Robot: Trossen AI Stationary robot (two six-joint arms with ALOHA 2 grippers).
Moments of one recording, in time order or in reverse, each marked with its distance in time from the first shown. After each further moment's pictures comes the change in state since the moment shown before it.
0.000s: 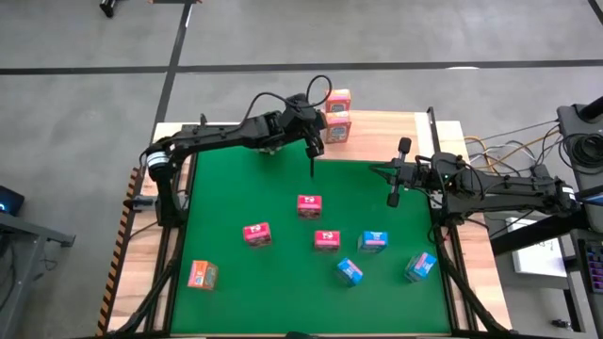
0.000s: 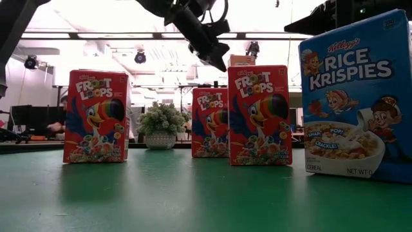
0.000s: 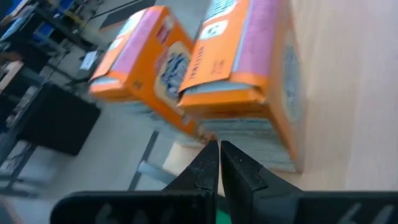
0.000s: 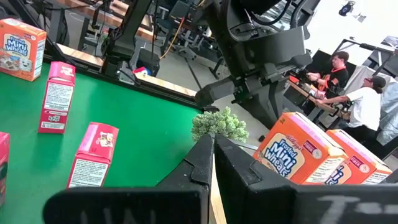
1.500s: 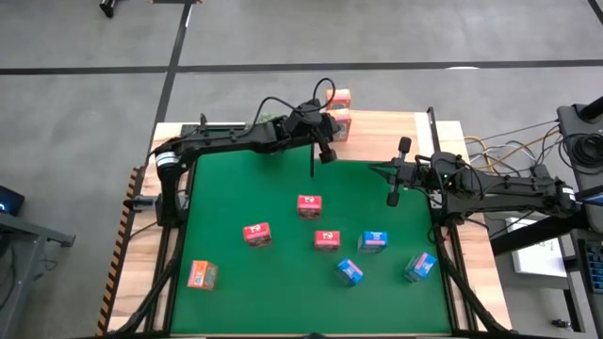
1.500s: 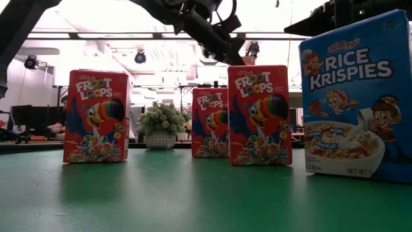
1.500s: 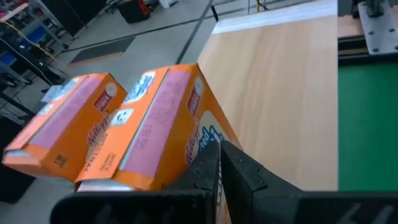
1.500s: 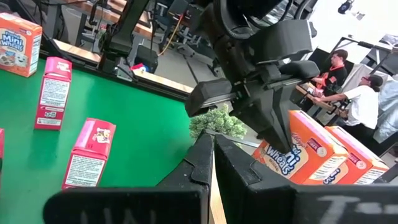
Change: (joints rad) left arm -0.019 0.073 0.008 0.207 0.176 -0.051; right arm -0.013 0.002 0.000 -0.008 0.000 -0.005
